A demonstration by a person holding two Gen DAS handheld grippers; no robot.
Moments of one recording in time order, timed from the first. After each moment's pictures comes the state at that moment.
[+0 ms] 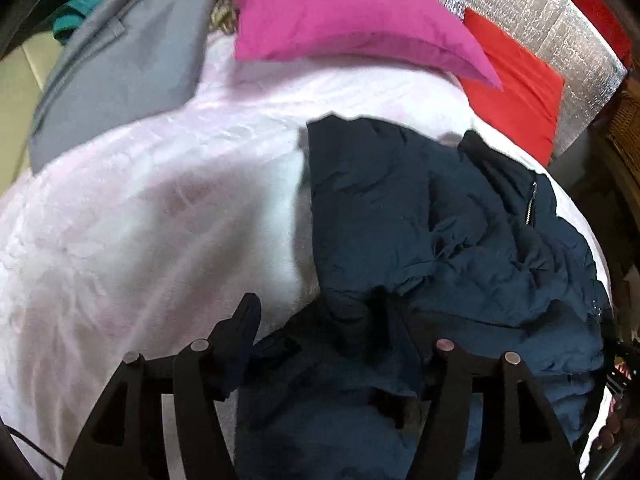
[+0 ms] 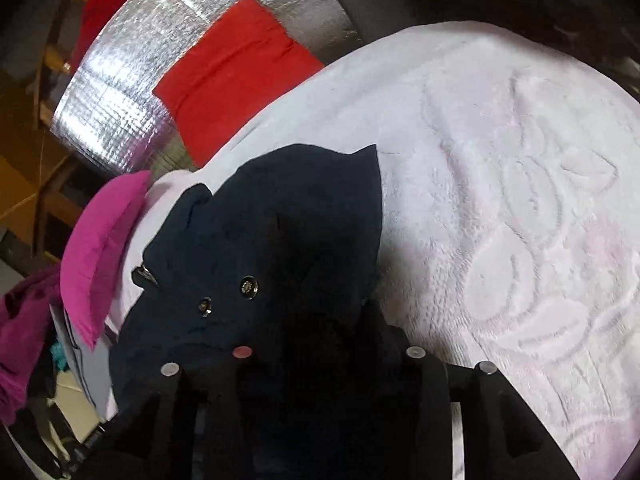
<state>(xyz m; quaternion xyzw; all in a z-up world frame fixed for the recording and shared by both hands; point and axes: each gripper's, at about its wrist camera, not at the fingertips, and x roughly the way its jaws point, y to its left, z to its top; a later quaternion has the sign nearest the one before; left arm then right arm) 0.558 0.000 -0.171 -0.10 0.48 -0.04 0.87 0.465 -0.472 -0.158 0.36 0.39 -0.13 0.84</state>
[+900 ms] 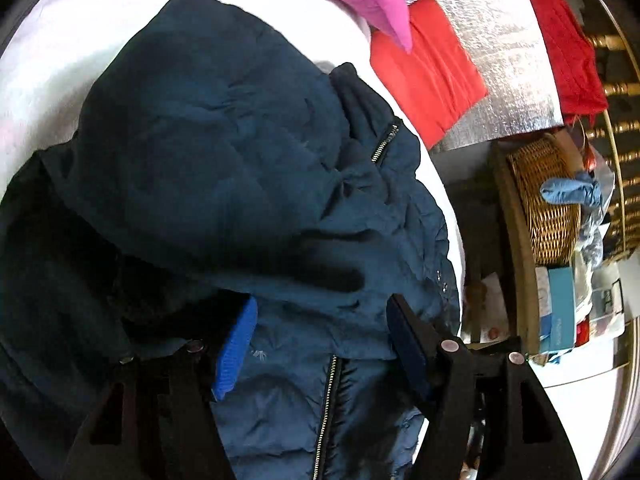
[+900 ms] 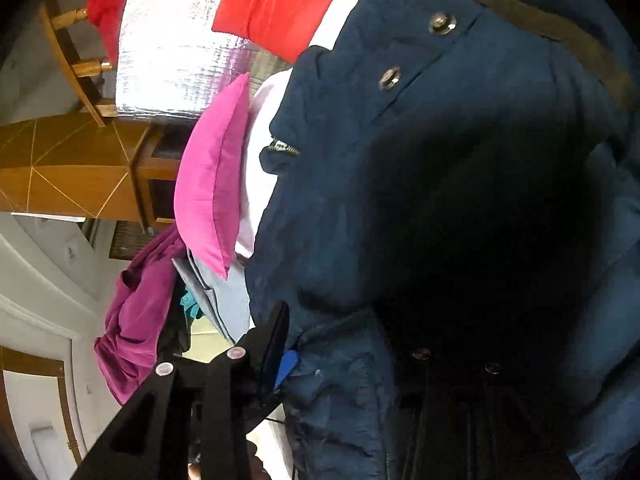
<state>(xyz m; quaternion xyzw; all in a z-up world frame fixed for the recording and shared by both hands) 0.530 -0.058 -0.192 -0.34 0.55 -0.24 0.73 0.484 -0.376 -0.189 0.53 0.42 0.10 0.72</state>
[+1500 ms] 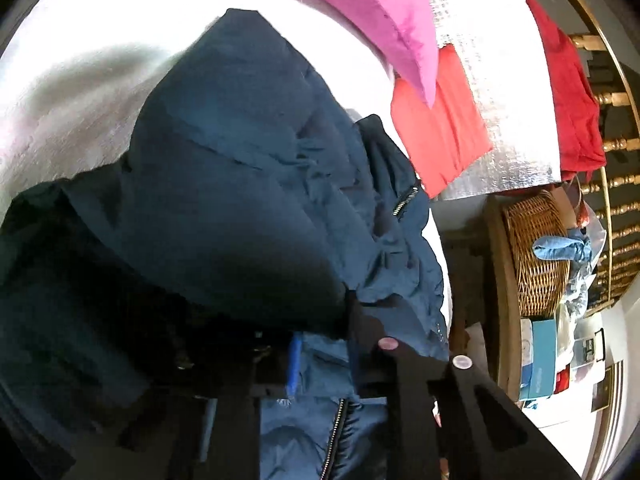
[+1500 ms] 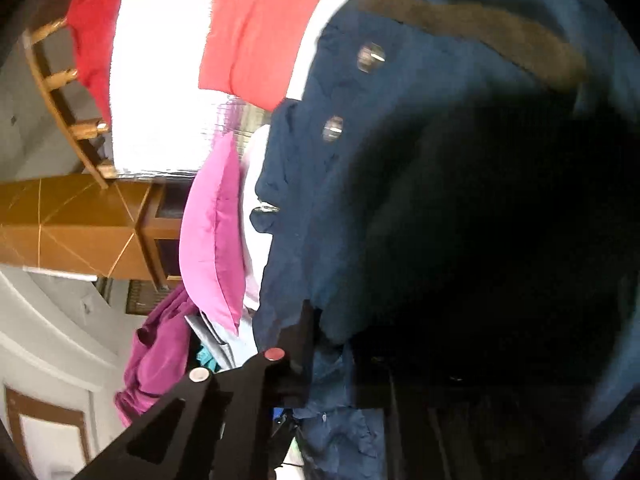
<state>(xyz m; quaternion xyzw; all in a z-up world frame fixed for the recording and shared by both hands) 0.540 -0.026 -0.202 -0.40 0.50 -0.21 0.74 0.474 -0.383 -0.195 0.57 0.34 0.06 0.75</state>
